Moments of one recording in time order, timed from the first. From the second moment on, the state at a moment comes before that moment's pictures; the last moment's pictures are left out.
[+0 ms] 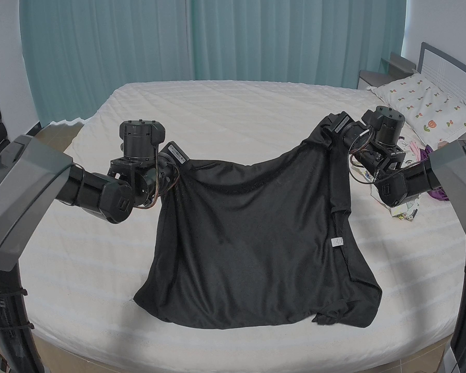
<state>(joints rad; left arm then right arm) -0.37 2.15 -1.35 -0.53 0.23 -0.84 0.24 2.25 -1.46 -0.94 -0.04 0.63</state>
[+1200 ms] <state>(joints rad) -0.23 2.23 -1.28 -0.55 0.25 -0.85 0.11 2.35 -1.41 -0.72 -0.08 0.67</state>
